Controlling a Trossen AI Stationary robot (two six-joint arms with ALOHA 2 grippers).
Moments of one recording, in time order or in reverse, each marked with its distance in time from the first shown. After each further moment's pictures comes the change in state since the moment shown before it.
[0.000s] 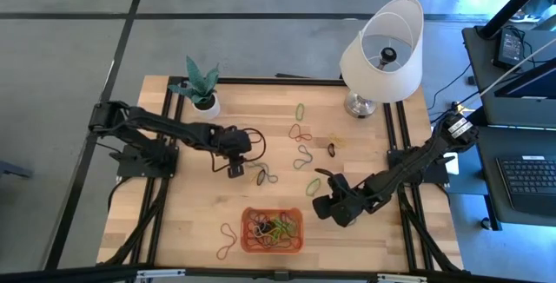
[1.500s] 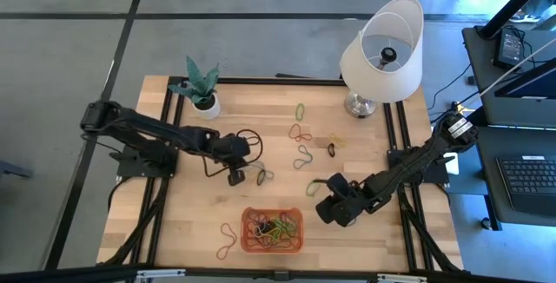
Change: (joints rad) left arm -0.107 -0.078 0.021 -0.010 0.040 -0.243; right arm 0.000 0.001 0.000 -0.085 0.001 -0.238
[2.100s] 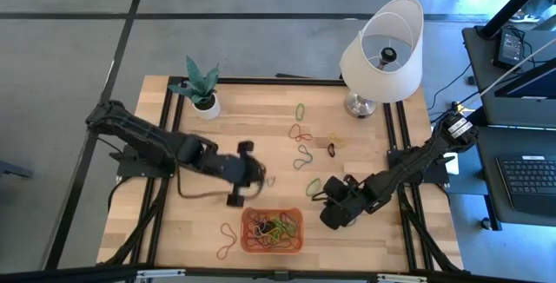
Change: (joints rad) left arm -0.293 0.062 0.534 -0.259 -0.210 0.295; right arm 0.000 0.000 0.001 -0.007 0.000 -0.347
